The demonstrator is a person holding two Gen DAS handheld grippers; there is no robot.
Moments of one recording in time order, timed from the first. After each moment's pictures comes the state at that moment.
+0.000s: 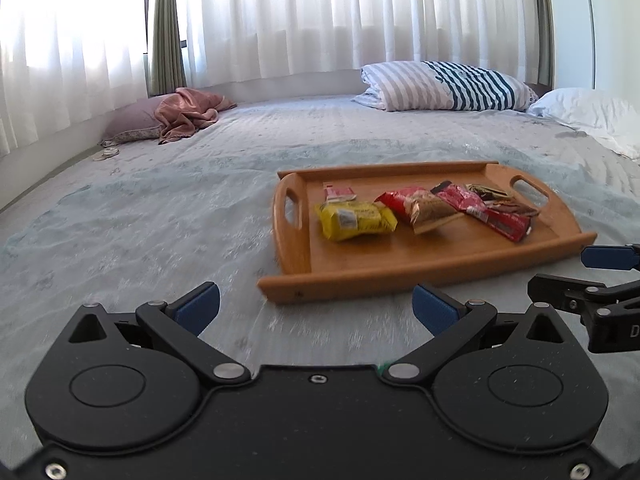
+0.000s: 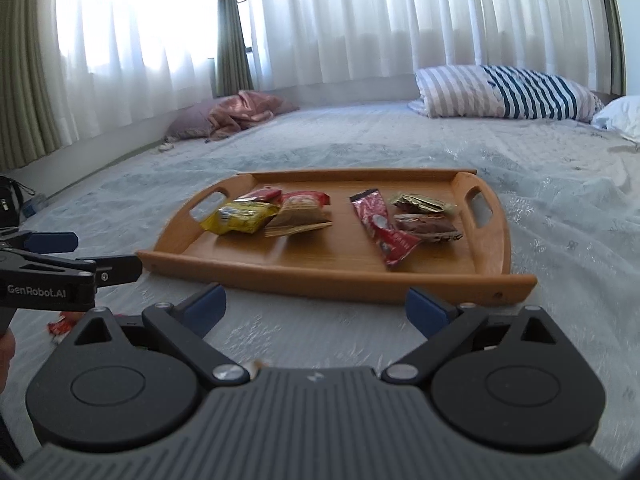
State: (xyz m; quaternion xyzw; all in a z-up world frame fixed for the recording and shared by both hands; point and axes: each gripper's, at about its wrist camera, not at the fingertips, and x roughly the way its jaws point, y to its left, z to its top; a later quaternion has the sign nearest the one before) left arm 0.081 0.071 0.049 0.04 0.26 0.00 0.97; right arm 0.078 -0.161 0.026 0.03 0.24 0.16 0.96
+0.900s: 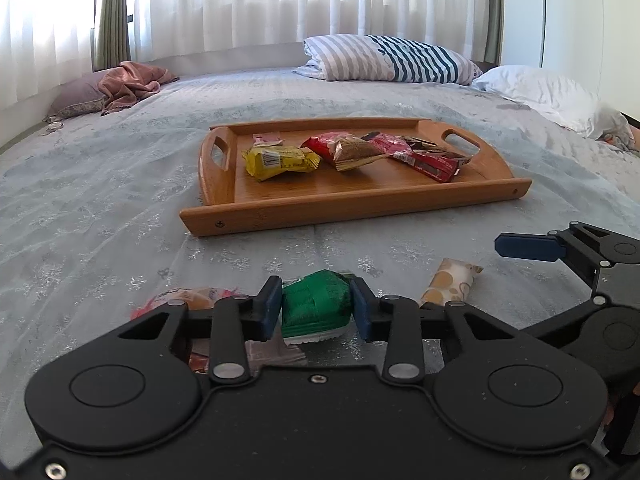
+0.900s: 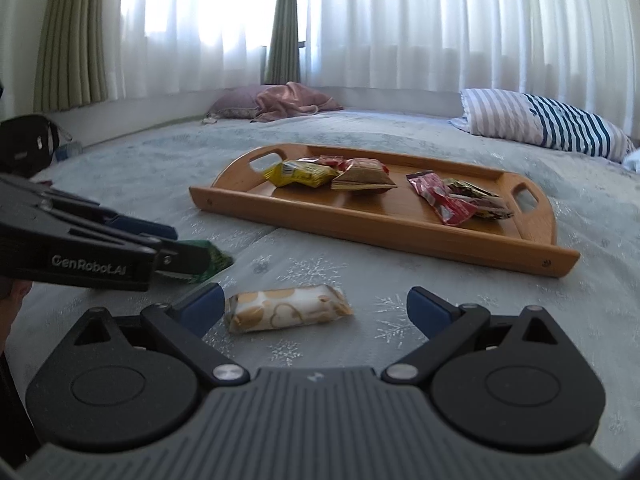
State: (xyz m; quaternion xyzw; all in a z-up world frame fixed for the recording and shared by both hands) left arm 0.053 0.050 0.018 0.03 0.30 -0.09 0.95; right arm 0.045 -0.127 -0.009 -0.05 0.22 0.21 0.95
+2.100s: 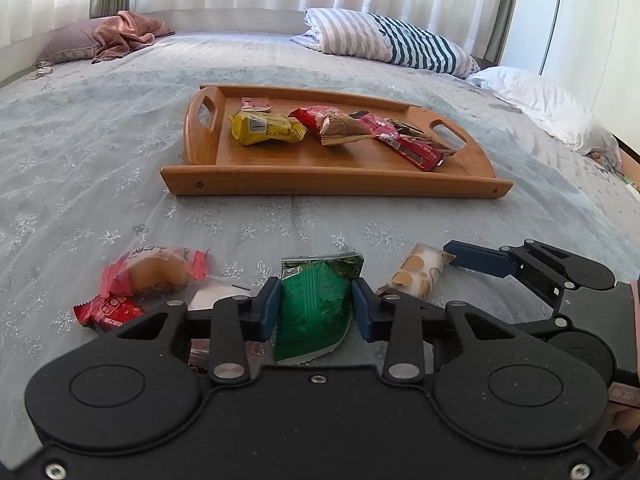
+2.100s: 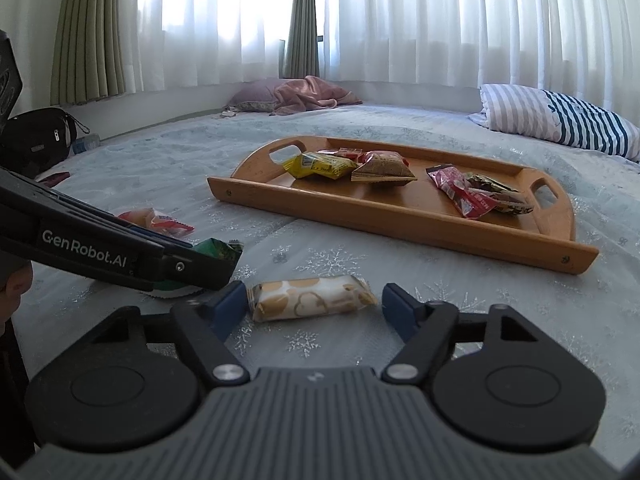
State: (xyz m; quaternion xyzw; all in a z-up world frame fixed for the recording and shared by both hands) left arm 0.056 0.052 0.018 -0.04 0.35 -0.12 0.93; right arm 0.044 -0.128 -0.012 -0.04 0.23 0.23 0.95
